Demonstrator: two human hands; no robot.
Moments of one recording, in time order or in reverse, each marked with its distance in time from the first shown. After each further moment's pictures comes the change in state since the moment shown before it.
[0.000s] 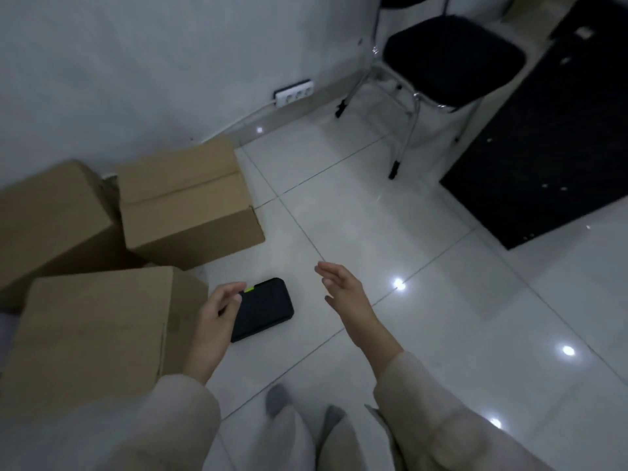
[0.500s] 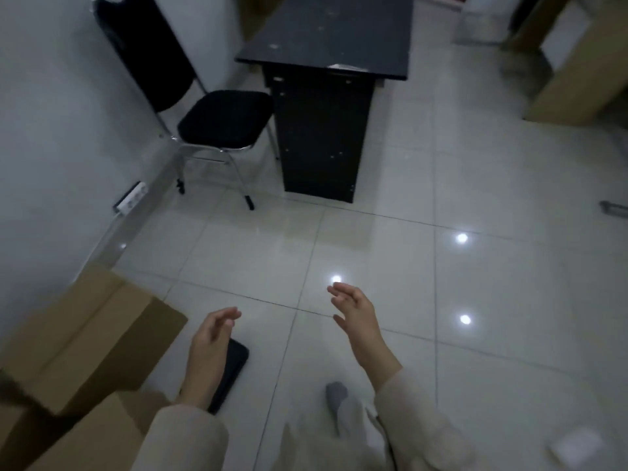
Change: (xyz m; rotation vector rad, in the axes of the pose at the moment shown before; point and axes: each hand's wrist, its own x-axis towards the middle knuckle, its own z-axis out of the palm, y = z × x) left_hand -0.141 0.105 0.015 0.217 -0.572 0.266; right_hand -0.273 0.018 -0.038 0.602 0.737 -0.130
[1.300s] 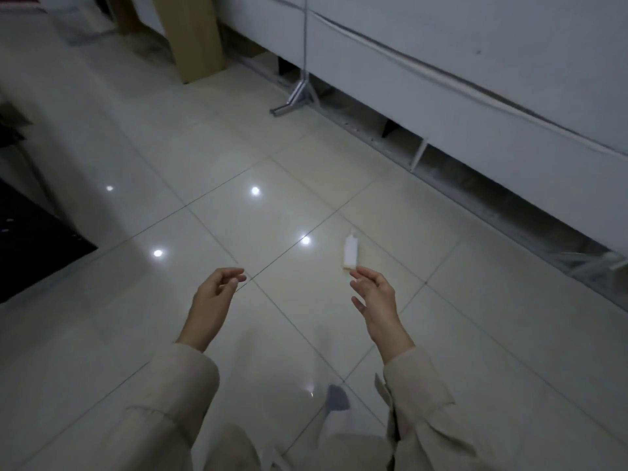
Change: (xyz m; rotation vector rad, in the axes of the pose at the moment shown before) left_hand -0.228 0.064 0.297 0.346 -1.006 0.346; right_hand -0.319 0.103 -0.333 0.641 1.053 -0.097
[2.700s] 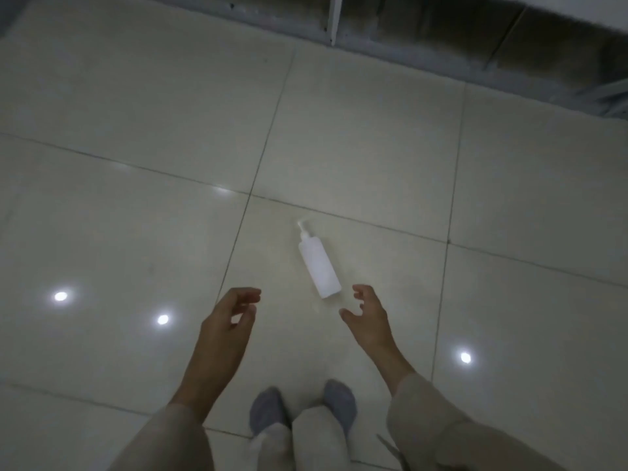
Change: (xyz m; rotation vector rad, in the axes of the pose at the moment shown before) left_hand 0.534 -0.158 0.345 0.410 -0.618 -0.007; right_hand 0.574 0.166 0.006 -0.453 0.368 0.254
